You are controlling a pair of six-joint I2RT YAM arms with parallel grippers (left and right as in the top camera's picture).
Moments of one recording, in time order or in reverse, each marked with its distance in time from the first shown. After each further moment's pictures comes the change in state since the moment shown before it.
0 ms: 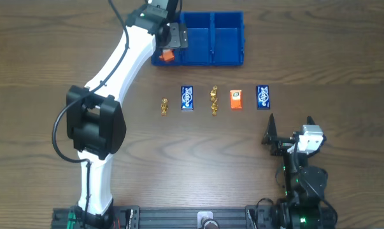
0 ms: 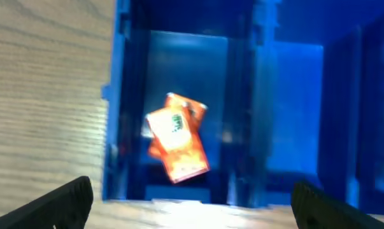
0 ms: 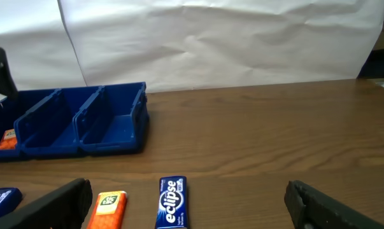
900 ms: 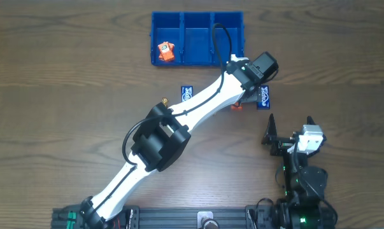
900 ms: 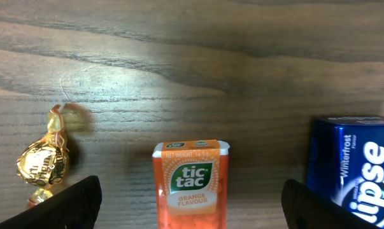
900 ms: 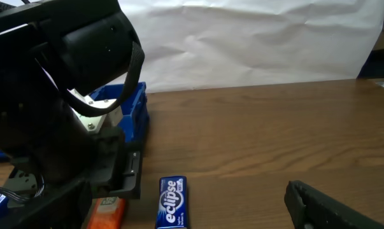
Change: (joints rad) left arm -0.486 0.270 0.166 -0.104 -0.030 -0.435; right arm 0.000 0.000 0.000 0.000 0.000 0.000
